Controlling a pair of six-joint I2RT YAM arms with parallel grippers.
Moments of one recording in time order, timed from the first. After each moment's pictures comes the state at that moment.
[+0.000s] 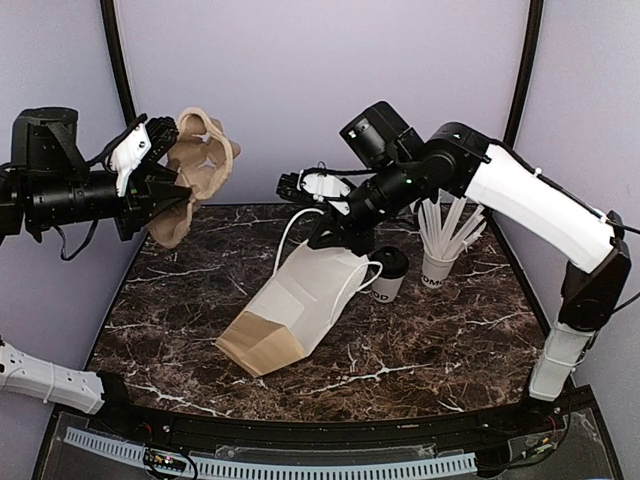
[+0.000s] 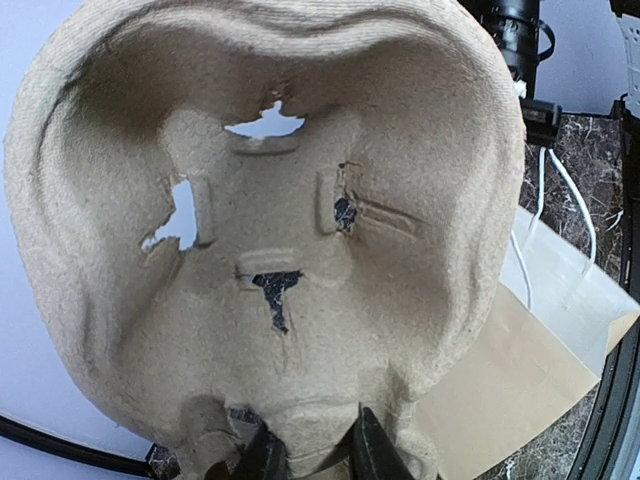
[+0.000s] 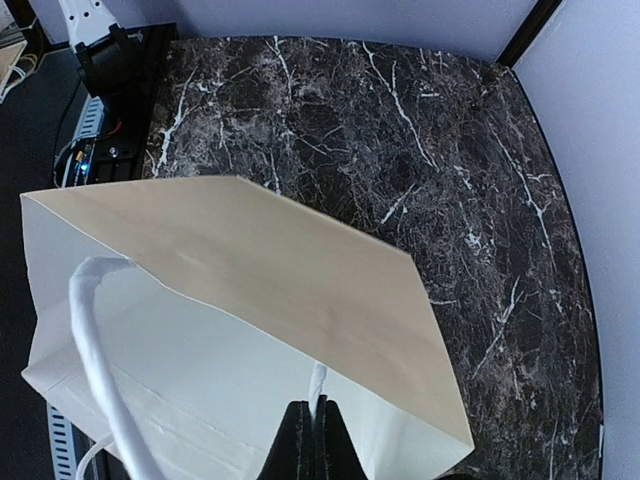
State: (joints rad) left arm -0.93 1.01 1.59 -0.96 -0.19 0.45; right arm 1.01 1.80 2.04 -1.06 -0.26 -0.47
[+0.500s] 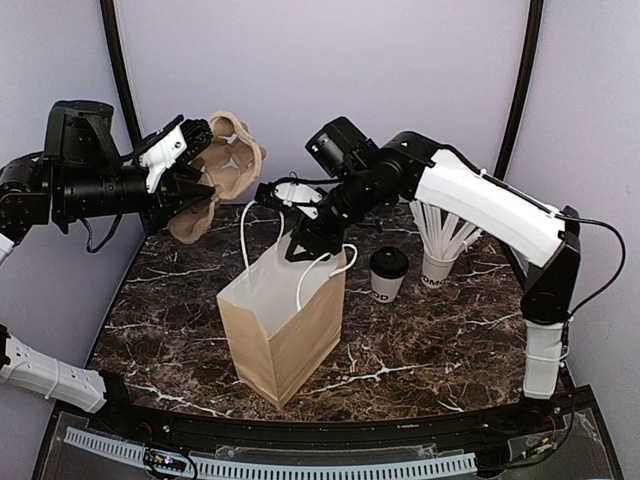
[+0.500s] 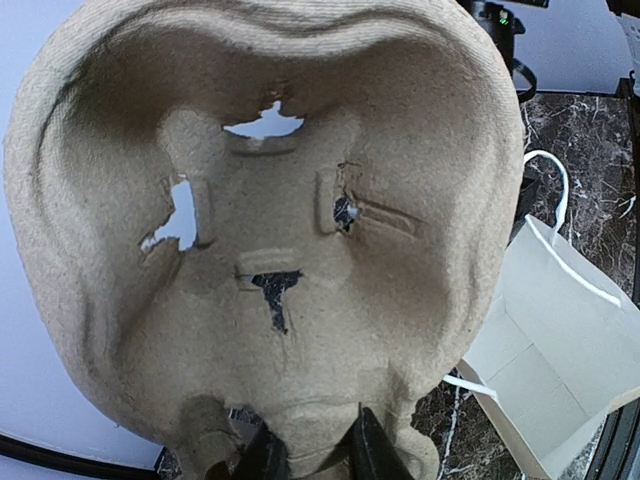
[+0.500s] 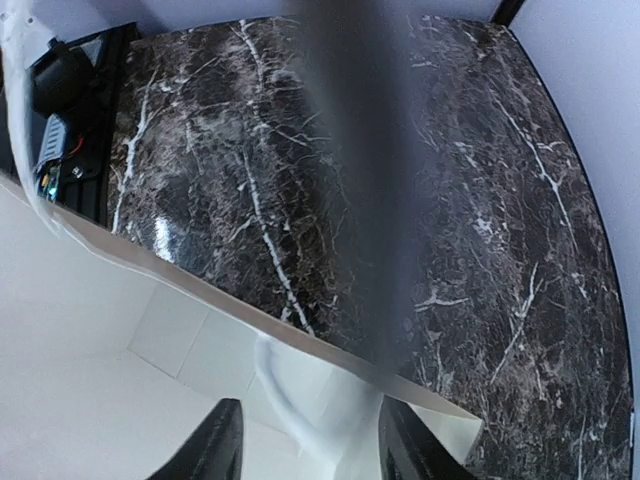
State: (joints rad) left arm -0.93 1.11 1.60 -0.92 -0.19 0.50; right arm 1.01 1.95 2.14 -1.06 -0.23 -0.38
